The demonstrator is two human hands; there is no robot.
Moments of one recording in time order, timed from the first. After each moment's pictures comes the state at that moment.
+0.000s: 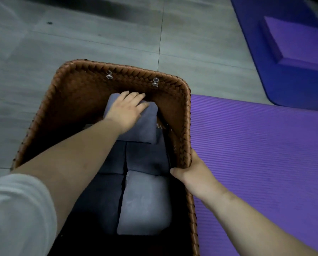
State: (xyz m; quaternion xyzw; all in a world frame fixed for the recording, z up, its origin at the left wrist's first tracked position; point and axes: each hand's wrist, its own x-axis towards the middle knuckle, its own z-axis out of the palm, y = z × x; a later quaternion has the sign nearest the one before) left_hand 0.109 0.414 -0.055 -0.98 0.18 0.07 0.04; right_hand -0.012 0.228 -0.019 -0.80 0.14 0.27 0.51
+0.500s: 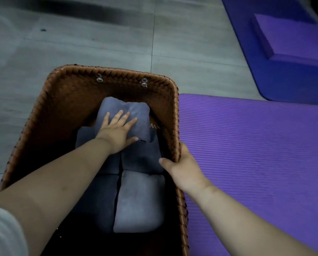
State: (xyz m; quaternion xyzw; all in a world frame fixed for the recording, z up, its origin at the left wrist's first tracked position) left_hand 0.070 0.413 -0.069 -0.97 0.08 0.24 0.01; right_hand -0.012 0.232 -0.019 -0.82 0.13 0.21 0.52
